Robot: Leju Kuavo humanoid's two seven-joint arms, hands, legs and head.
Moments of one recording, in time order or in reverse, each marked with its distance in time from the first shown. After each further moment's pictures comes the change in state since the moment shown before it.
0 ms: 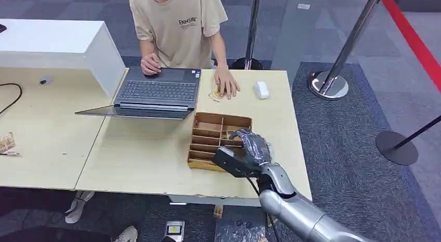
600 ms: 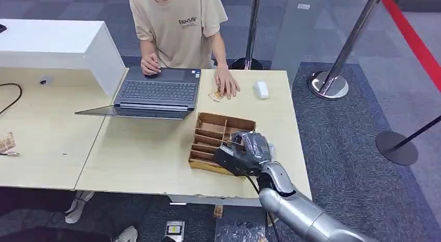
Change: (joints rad) left arm 0.000 0.000 0.000 0.000 0.002 0.003 0.006; right arm -0.015 0.010 0.001 0.039 -0.006 -0.002 -0.007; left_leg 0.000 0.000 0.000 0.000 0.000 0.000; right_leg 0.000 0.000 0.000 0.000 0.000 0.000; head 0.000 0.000
